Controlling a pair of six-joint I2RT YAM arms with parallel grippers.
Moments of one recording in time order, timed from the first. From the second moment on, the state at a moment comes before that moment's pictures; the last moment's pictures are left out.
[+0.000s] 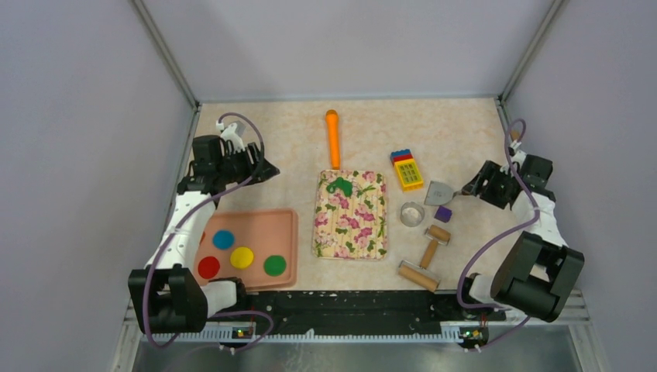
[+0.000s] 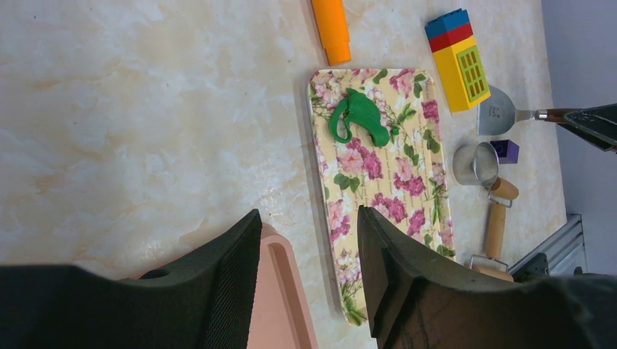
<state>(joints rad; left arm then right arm) 0.03 1.19 0.93 -0.38 0.58 -0.29 -0.45 1.29 0.77 -0.38 -0.48 0.10</state>
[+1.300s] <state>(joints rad) 0.03 1.33 1.14 -0.41 0.48 -0.15 -0.52 1.24 1.06 -0.64 -0.22 -0.15</state>
